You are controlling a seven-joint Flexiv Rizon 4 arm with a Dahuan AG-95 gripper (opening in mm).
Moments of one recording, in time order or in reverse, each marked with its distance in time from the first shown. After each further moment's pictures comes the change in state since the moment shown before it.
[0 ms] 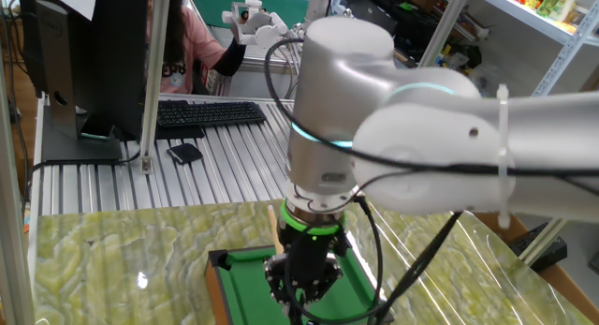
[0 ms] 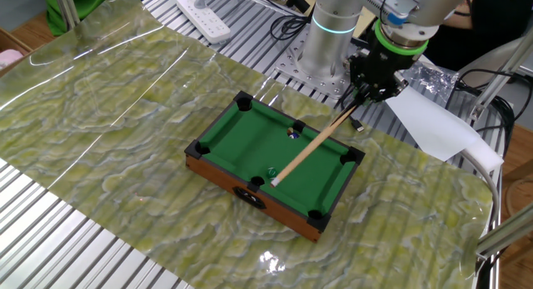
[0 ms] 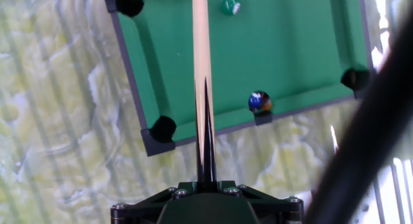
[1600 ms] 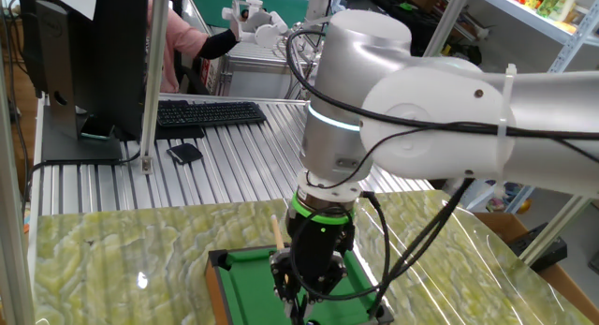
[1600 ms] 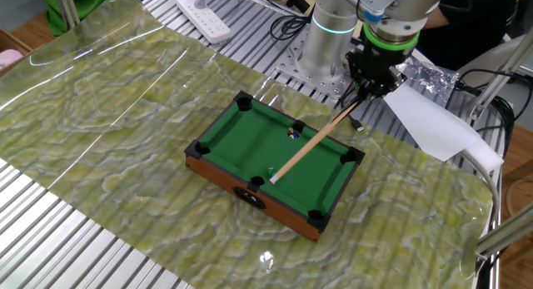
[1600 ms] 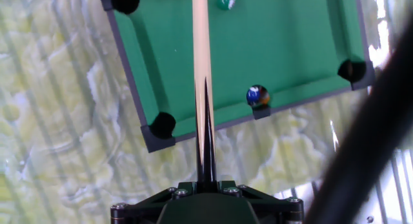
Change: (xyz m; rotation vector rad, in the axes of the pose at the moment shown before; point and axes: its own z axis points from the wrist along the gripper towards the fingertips) arm 0.003 0.001 -0.005 -0.068 0.101 0.026
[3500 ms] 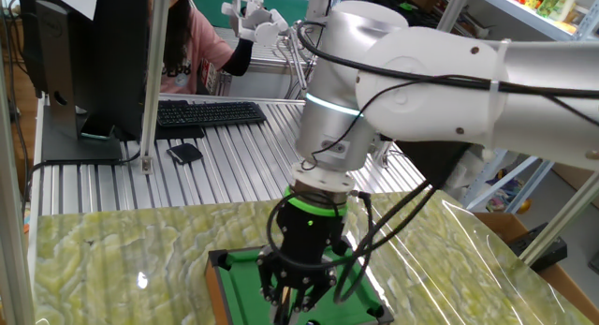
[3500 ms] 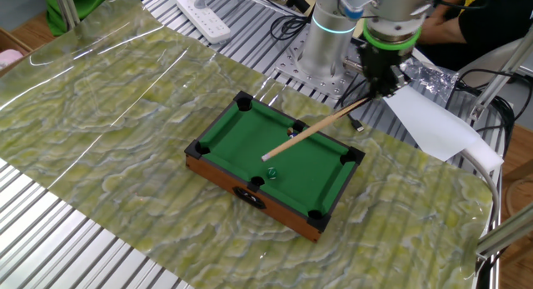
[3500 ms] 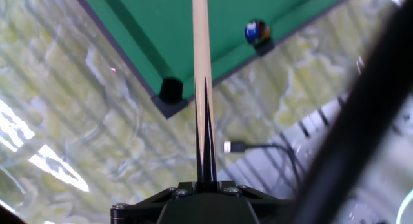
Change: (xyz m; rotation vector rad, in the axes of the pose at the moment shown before) arm 0.039 0.030 -0.012 -0.057 0.109 0.298
